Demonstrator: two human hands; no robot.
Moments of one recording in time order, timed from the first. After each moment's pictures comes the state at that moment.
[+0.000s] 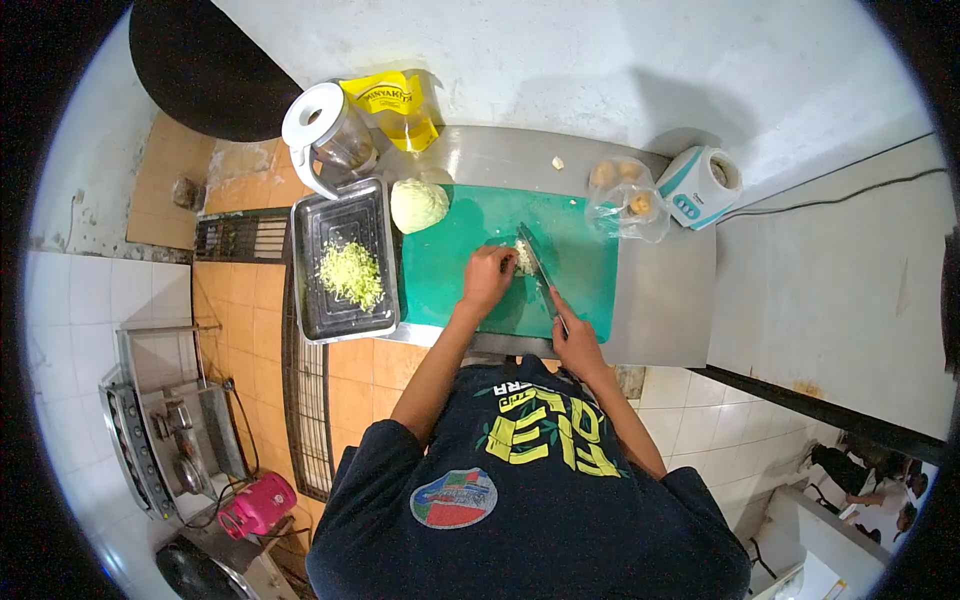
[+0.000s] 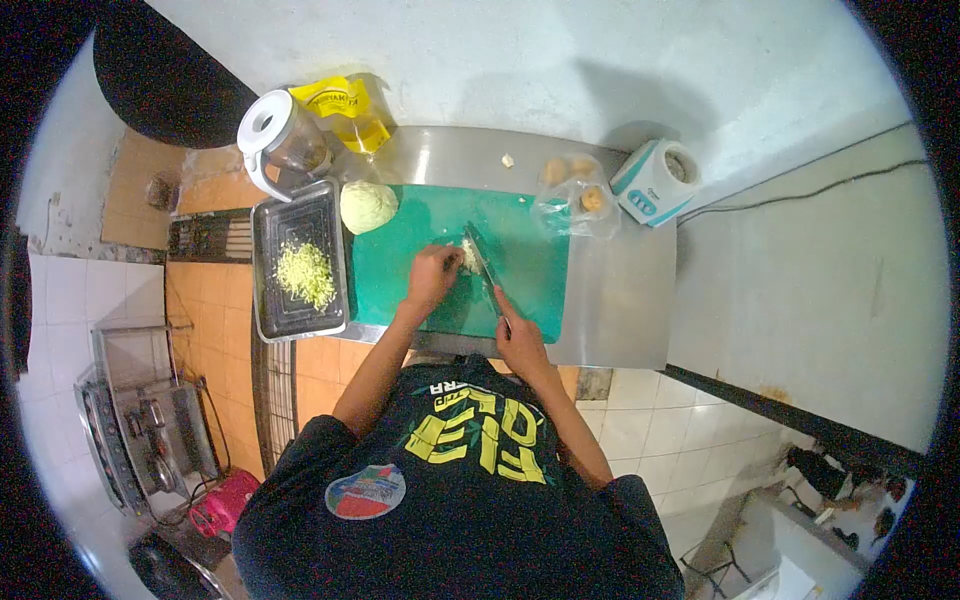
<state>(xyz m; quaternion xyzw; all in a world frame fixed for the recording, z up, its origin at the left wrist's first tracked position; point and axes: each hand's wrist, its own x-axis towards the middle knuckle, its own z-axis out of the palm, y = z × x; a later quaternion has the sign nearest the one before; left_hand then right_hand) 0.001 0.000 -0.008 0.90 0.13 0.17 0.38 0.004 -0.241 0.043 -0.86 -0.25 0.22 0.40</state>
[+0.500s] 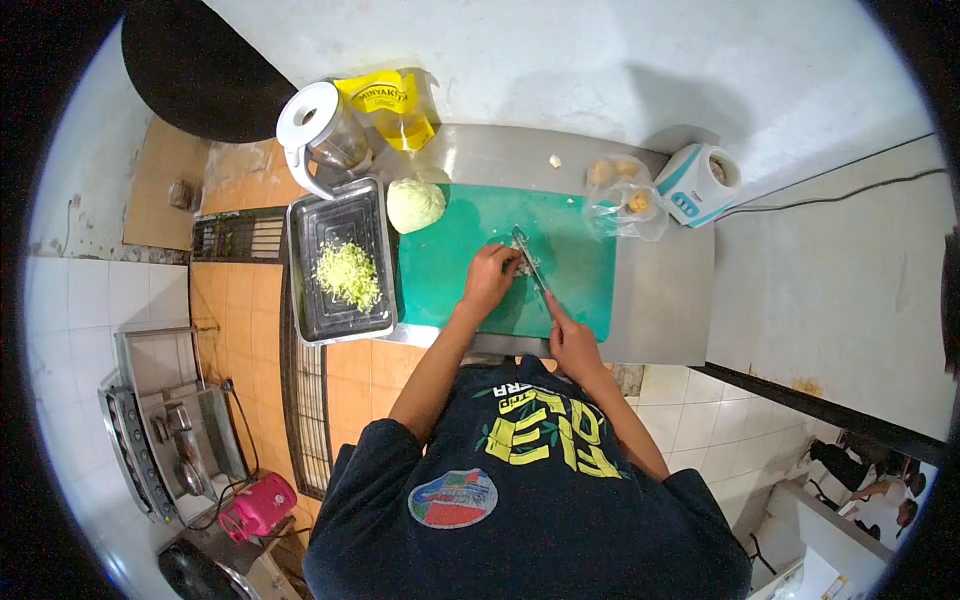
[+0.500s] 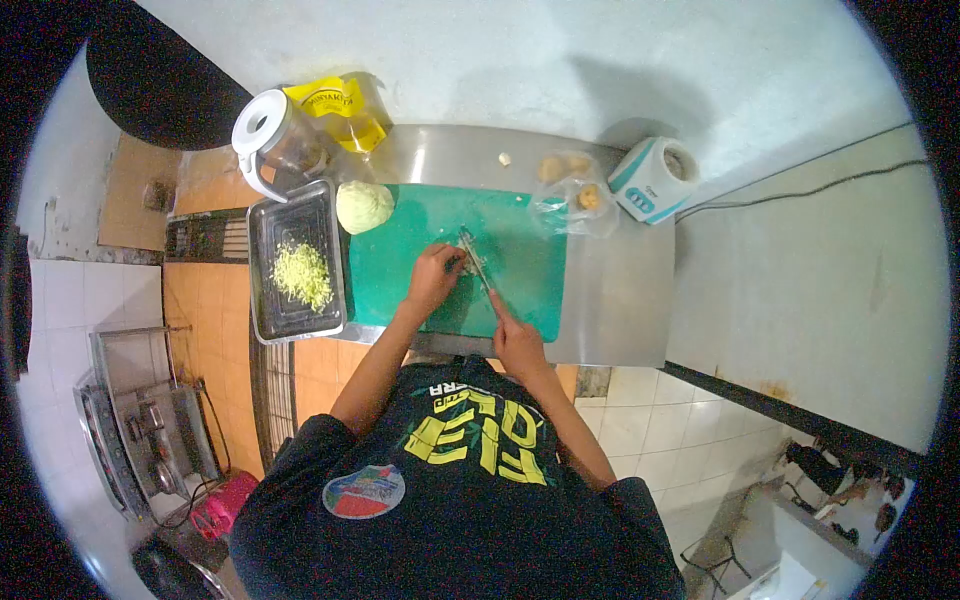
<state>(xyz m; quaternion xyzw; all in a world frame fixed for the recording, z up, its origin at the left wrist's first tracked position) 0.004 -0.004 0.000 0.90 0.09 0.18 0.39 0.000 -0.246 0.037 -0.89 -0.28 0.22 0.30</state>
